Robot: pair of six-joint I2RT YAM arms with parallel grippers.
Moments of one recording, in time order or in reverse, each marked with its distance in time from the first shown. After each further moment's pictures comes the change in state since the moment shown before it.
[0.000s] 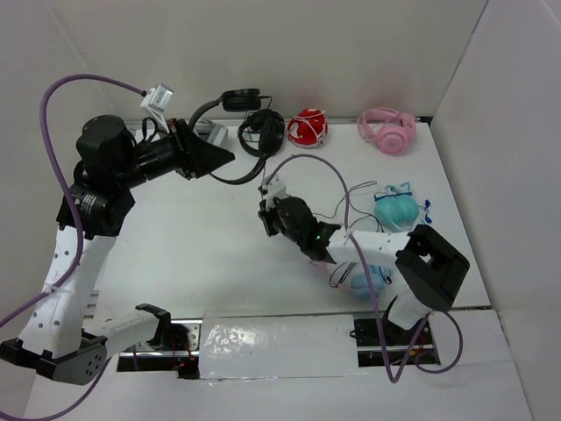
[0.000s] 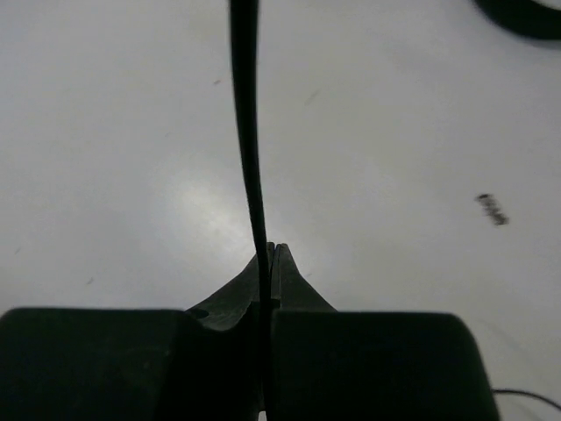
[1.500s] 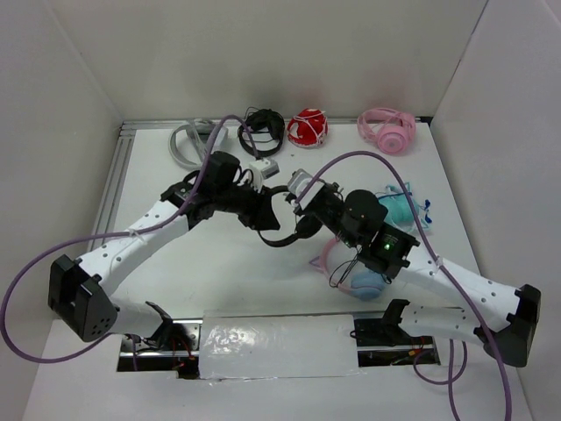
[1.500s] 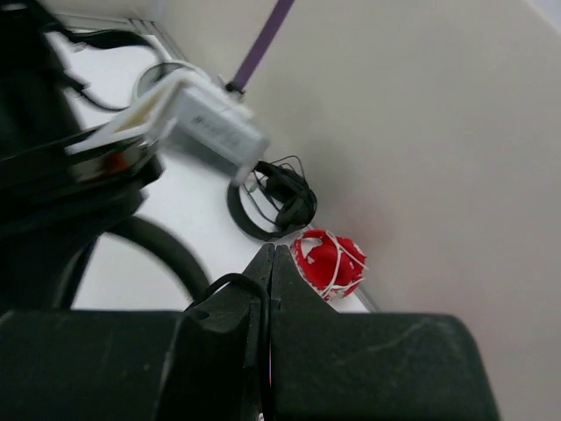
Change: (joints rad) left arm -0.282 0.270 -0.346 0.012 -0.042 0.421; right arm 0.091 -0.582 0.049 -0.227 0.056 -0.786
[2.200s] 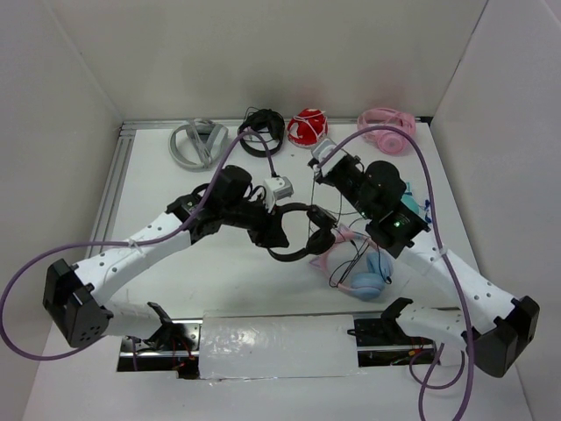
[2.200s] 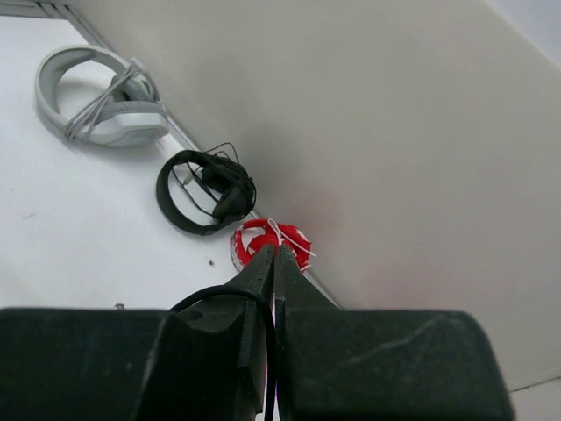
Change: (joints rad) left arm -0.156 -0.042 -0.051 0.046 0.006 0.063; right arm -0.309 0.048 0.083 0.005 -0.212 -0.020
